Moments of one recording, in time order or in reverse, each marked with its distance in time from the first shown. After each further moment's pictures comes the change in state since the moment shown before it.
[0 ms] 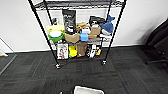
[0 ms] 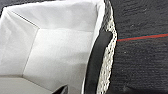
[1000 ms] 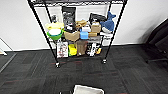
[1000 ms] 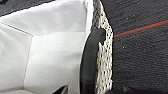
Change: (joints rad) left arm 0.007 -0.017 0.026 -0.023 -0.048 0.000; right arm 0.010 0.006 -0.003 0.015 0.020 0.141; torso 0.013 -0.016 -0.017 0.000
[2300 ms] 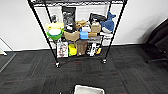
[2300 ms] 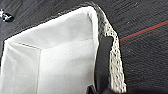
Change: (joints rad) left arm -0.003 -0.070 0.143 -0.051 -0.007 0.012; right arm 0.009 -0.061 0.121 0.001 0.053 0.117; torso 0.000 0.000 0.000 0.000
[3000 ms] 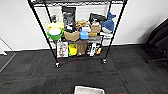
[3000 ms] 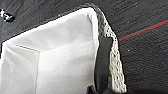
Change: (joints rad) left arm 0.009 -0.074 0.140 0.000 0.003 0.000; right arm -0.001 -0.019 0.032 0.000 0.000 0.000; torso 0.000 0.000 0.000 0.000
